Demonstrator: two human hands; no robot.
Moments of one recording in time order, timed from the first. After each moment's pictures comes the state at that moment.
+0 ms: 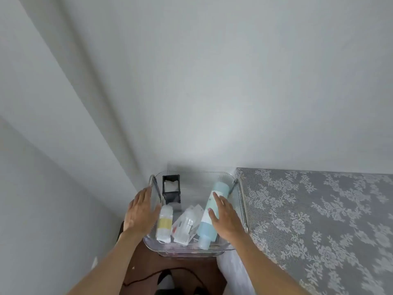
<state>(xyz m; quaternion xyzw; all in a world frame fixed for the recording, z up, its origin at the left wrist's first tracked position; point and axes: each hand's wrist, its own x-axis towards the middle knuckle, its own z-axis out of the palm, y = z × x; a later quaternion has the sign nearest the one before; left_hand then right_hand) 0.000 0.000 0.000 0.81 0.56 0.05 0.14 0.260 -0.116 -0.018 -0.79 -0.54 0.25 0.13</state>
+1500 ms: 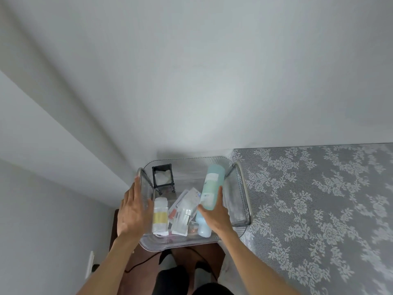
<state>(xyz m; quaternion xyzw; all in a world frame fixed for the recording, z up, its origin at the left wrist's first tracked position) 0.008 0.011 -0.014 0.79 0.57 0.11 0.20 0.226 -0.099 -0.051 -0.84 -0.23 0.44 0.24</state>
